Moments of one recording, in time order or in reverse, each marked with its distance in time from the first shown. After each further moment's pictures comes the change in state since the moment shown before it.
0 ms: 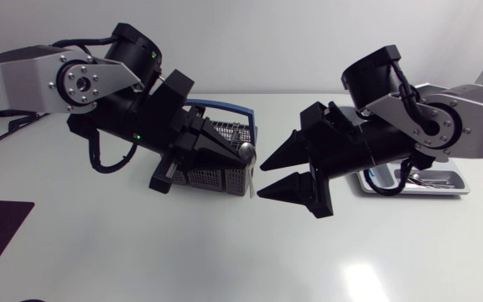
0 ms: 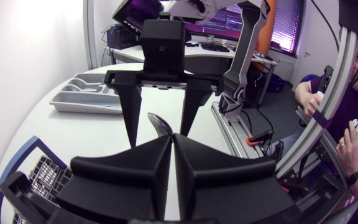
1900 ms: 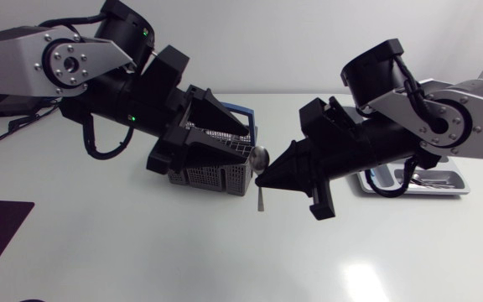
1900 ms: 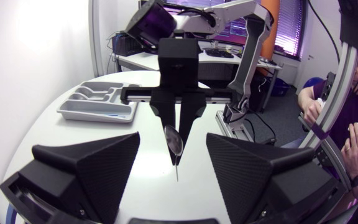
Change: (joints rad) left arm 0.017 -0.011 0.067 0.003 0.007 -0.055; right arm 0.019 -0.025 0.011 -0.034 -0.013 0.051
